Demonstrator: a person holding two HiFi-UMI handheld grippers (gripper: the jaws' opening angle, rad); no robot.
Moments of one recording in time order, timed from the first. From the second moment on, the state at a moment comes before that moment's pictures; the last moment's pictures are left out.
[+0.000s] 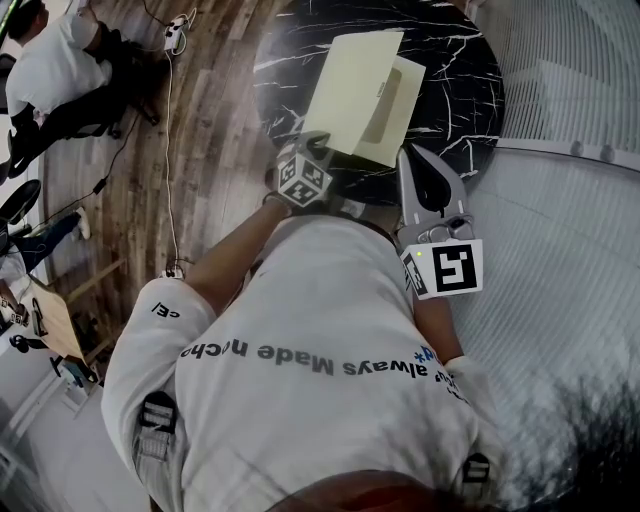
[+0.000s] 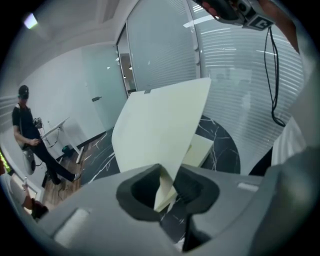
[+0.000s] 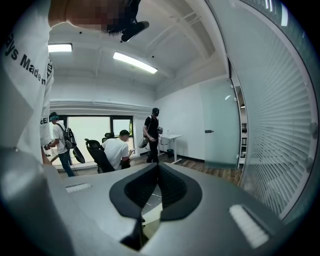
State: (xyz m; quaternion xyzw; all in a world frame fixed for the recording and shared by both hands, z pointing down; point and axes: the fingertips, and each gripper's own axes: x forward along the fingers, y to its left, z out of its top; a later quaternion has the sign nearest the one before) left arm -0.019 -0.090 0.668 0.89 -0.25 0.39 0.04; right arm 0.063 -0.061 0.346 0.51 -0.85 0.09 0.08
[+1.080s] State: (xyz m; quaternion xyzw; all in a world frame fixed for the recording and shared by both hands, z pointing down) left arm 0.025 -0.071 0.717 0.86 -0.16 0.49 0.04; right arm 0.124 -0.101 0.497 0.56 -0.79 0.15 0.17
